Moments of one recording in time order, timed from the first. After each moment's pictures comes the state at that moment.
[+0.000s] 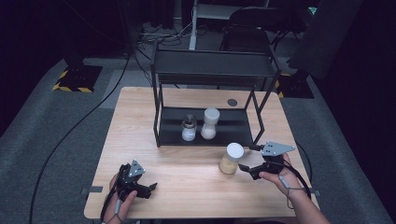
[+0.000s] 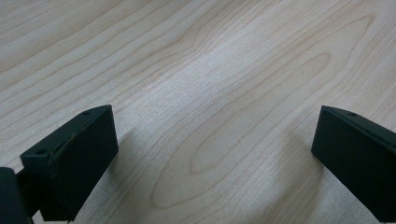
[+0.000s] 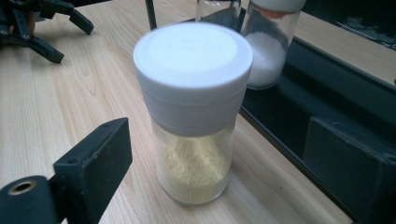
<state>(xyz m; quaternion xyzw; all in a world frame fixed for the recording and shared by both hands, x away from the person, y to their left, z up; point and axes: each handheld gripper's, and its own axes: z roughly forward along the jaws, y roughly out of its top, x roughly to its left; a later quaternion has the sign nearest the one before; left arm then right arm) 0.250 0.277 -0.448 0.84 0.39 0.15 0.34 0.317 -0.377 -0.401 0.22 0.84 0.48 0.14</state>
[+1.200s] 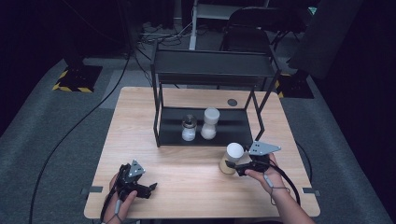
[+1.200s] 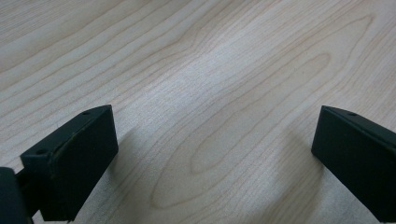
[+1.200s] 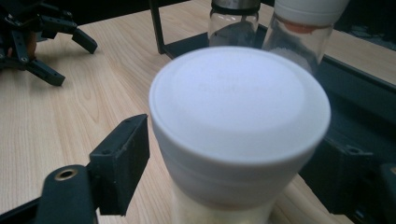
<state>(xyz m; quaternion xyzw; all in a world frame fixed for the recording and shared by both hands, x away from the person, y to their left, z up) 0.250 0.277 -0.448 0.84 0.39 0.15 0.34 0.325 -0.342 -0.418 0.22 0.82 0.51 0.14</state>
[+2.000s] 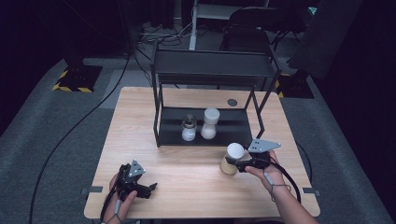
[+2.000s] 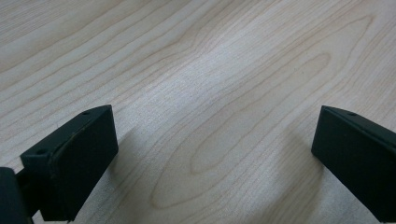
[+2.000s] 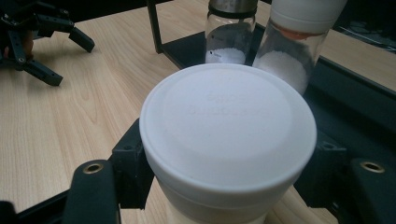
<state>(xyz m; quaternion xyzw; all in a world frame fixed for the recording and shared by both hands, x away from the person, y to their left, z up) 0.250 0.277 -0.448 0.84 0.39 0.15 0.34 0.326 -0.340 -0.403 0.23 0.83 0.49 0.14</state>
